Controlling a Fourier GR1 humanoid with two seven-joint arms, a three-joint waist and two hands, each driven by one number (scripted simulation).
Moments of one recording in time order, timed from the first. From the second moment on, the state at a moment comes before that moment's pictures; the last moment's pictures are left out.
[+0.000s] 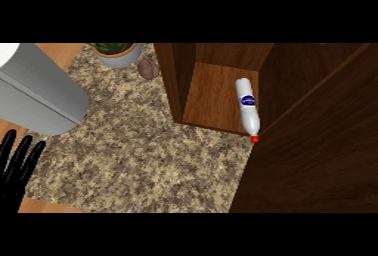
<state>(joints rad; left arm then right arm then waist) 0.32 0.69 -0.16 -1.87 0.95 -0.18 -0.48 0.62 -0.46 0.65 -2.49 -0.01 0.43 -0.04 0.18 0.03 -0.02</state>
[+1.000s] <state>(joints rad) 0.31 0.74 -0.12 -1.85 0.97 -0.25 -0.46 0.37 -0.54 0.61 -2.48 -0.03 0.54 0.05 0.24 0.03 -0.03</state>
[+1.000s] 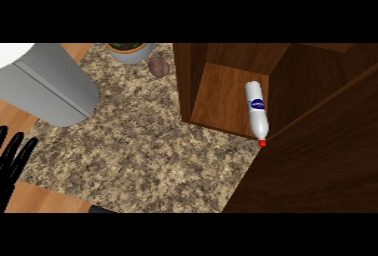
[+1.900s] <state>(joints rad) 0.28 0.76 -0.09 -1.84 1.00 -0.29 -0.46 0.36 -0.49 0.60 -2.45 -0.10 0.56 0.06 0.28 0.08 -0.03</state>
